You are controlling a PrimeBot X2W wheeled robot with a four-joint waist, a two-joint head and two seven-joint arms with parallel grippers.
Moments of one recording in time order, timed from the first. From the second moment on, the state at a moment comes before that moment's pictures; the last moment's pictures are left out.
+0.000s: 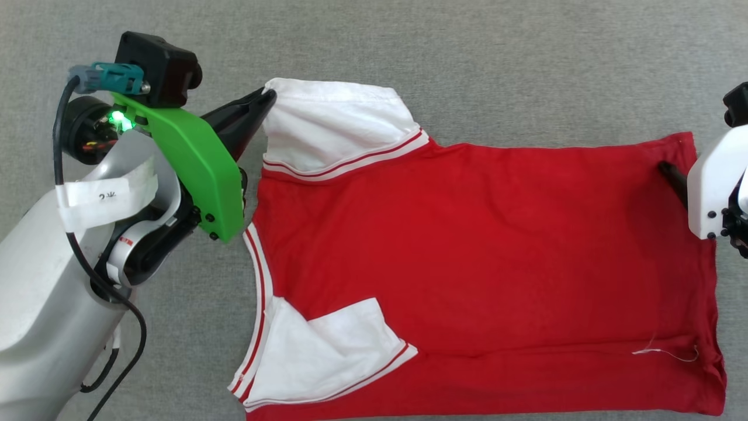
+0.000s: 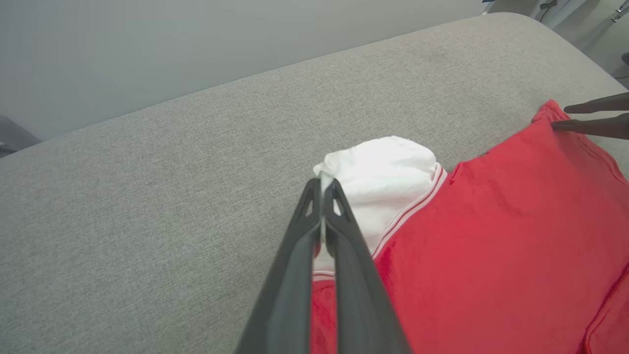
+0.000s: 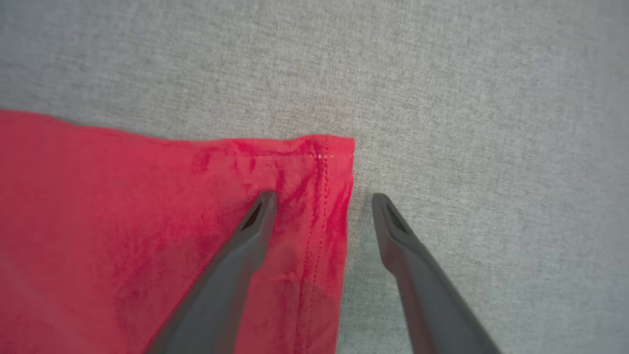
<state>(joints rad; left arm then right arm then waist) -0.72 0.66 -0.55 -0.16 -0.84 0.01 0.48 -0.57 -0.47 0.12 0.24 0.37 0.13 0.74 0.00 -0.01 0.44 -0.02</state>
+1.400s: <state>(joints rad) -0.28 0.62 -0.55 -0.10 -0.93 0.09 0.32 -0.21 -0.45 0.05 0.27 0.52 0.13 0.20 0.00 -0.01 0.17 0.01</state>
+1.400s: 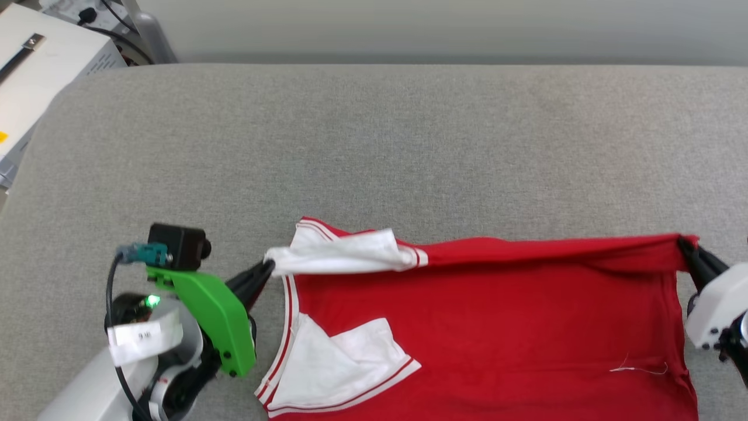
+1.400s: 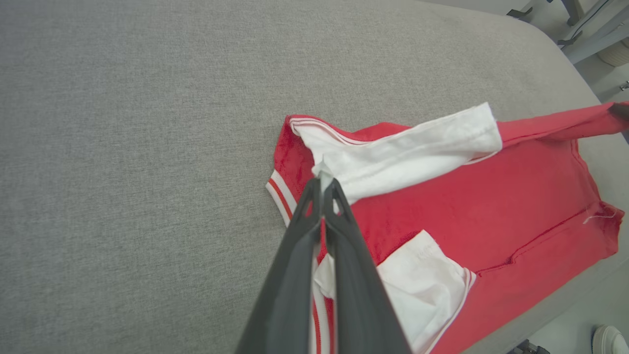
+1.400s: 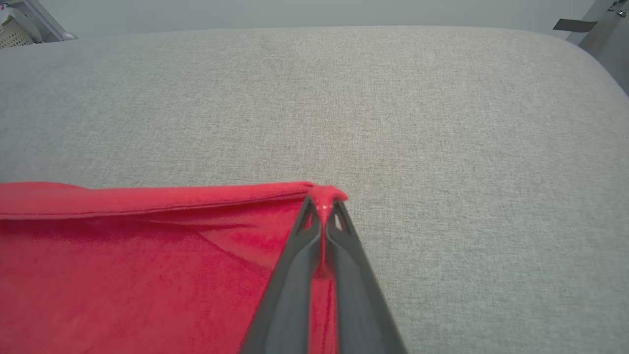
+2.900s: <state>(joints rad) -0.10 0.55 -0.59 0.01 -0.88 0.12 0.04 0.03 -0.63 0.08 0.07 0.71 0.13 0.45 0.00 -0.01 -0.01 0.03</state>
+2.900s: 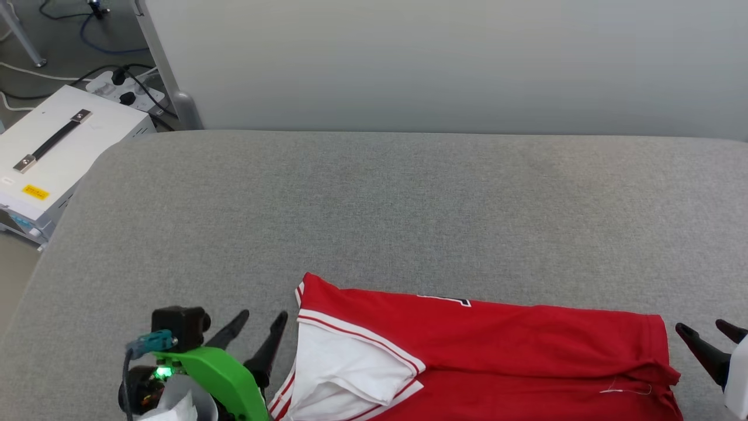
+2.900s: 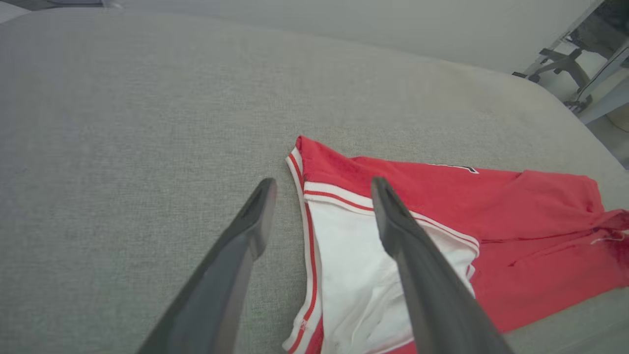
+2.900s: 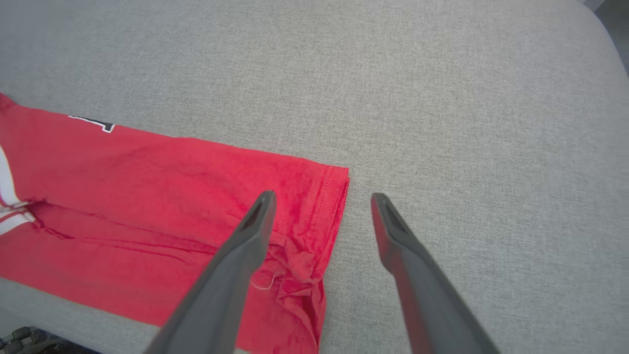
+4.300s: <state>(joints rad) -0.08 0.16 -0.05 0.04 -0.31 -0.13 -0.26 0.03 -0.24 -0.18 0.19 0.44 0.12 0.66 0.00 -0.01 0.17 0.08</state>
